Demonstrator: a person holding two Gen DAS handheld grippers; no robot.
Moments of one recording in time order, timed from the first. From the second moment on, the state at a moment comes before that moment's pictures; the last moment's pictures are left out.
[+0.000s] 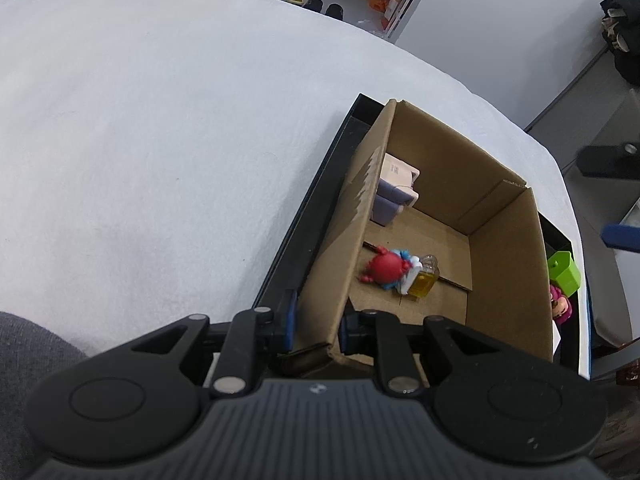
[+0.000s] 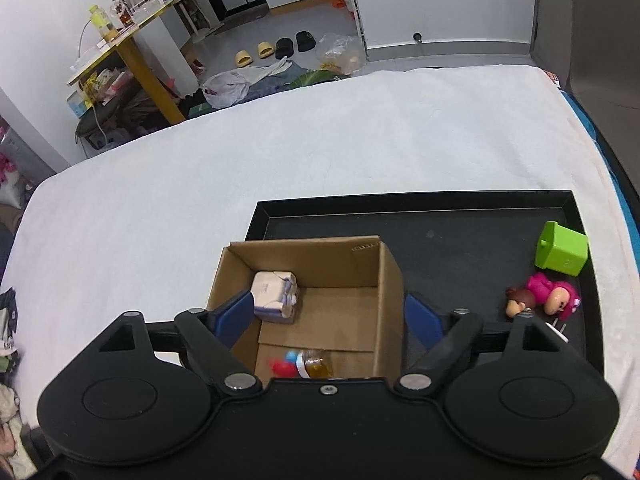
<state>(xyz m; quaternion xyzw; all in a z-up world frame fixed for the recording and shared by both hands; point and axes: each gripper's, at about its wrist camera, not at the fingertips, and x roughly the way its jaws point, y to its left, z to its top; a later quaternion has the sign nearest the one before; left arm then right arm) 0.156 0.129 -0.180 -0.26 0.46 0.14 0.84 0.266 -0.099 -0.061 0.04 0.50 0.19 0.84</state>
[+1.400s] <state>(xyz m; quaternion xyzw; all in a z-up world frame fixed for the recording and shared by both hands) 0.161 0.120 -0.179 -0.25 0.47 0.15 0.83 0.266 -0.233 -0.066 0.11 0.53 0.14 0.83</state>
